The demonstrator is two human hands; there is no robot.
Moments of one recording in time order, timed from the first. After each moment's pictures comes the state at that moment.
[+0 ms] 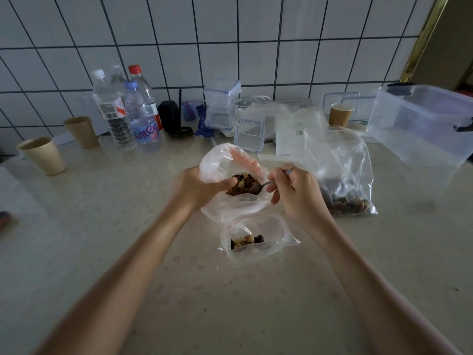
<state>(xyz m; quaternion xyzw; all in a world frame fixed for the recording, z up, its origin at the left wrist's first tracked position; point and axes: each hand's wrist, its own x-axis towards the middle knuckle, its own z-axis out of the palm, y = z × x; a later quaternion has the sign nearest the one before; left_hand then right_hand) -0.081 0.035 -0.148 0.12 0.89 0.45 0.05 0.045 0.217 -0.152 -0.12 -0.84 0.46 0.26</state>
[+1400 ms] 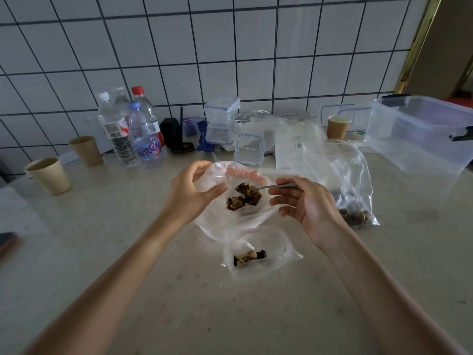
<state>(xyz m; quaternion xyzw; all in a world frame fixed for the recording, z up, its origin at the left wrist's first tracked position) -0.096 0.016 -0.143 0.27 0.84 0.47 -0.06 0.049 0.228 -0.133 -0.18 -0.55 0.80 0.18</state>
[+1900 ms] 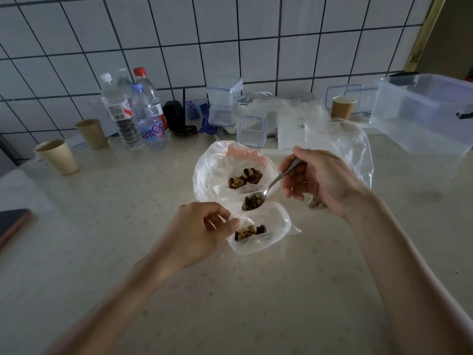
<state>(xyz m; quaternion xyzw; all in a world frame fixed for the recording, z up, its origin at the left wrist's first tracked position) 0.015 -0.018 -0.156 0.29 0.88 0.37 0.03 0.077 0.244 -0.110 -0.03 -0.69 0.72 0.09</state>
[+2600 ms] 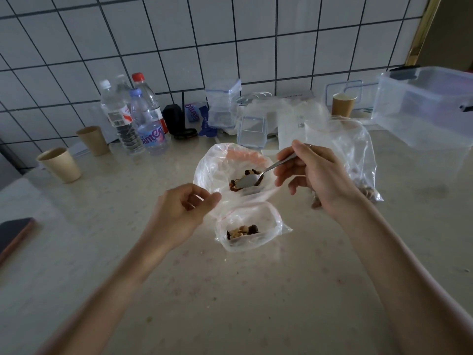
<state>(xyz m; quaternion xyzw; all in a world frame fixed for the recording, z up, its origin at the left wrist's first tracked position) -0.018 -0.029 -0.145 0.21 0.86 0.47 0.01 0.067 0.237 -0.118 -0.04 -0.69 0.70 0.18</state>
